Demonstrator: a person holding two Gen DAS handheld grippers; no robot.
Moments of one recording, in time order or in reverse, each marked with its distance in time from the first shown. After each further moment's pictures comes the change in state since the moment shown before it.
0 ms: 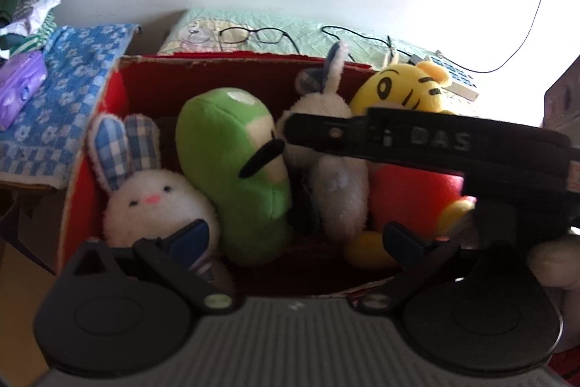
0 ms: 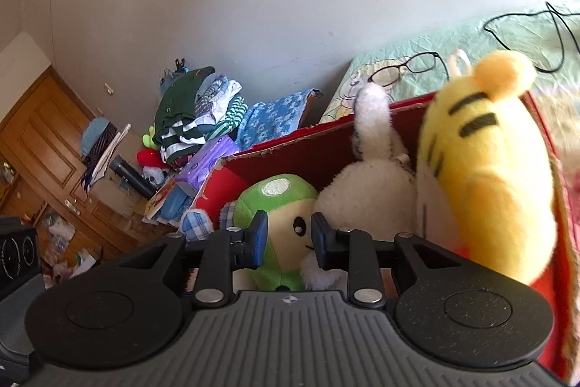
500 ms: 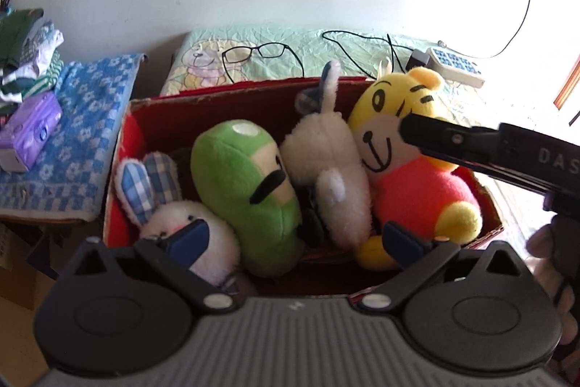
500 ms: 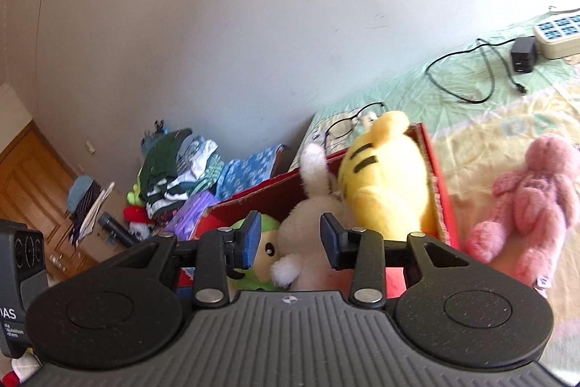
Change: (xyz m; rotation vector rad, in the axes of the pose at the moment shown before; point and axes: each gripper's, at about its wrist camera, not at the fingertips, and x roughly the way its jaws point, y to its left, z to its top) left arm -0.019 -0.019 0.015 0.121 0.005 0.073; right arm -0.067 -0.007 -0.016 0.089 -0.215 -0.096
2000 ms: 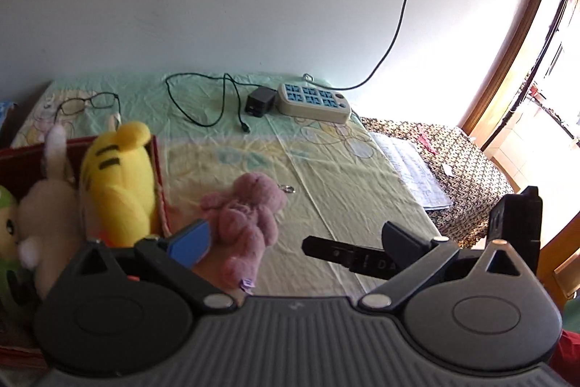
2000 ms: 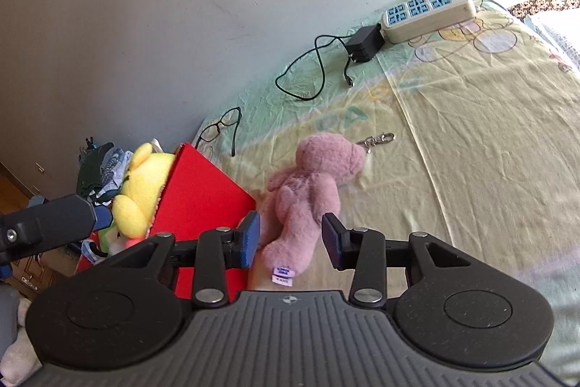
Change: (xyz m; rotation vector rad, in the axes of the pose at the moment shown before) left arm 0.021 -0.190 0.023 0.017 -0.135 -0.300; right arm -0.088 -0.174 0.019 0.115 0.076 -0.152
